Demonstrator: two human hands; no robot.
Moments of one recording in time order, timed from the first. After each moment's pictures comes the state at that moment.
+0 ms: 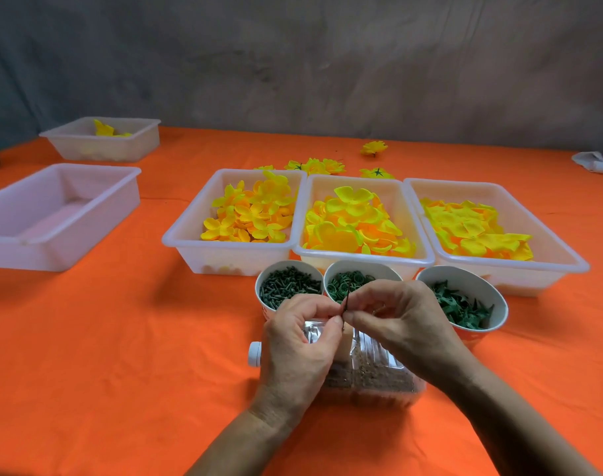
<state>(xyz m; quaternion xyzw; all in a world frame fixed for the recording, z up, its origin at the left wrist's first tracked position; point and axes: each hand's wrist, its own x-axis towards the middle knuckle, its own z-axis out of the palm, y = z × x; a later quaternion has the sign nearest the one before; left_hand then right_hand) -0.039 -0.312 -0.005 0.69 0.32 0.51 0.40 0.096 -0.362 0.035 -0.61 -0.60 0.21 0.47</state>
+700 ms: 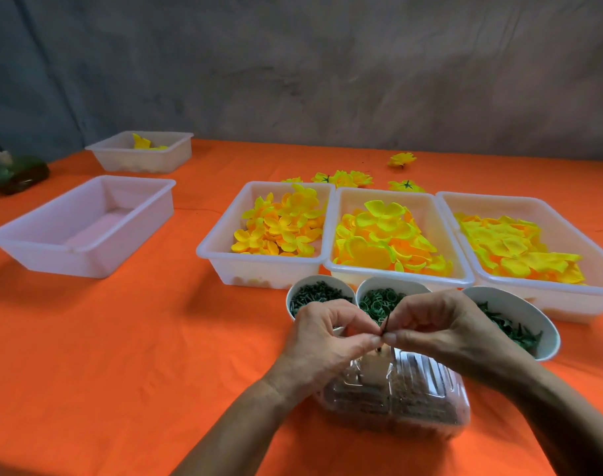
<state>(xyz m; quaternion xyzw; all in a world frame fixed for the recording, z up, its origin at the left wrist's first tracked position) -0.050 -0.271 0.005 0.73 0.26 0.36 0.52 0.114 -0.350 0.049 -0.57 -0.61 0.37 0.41</state>
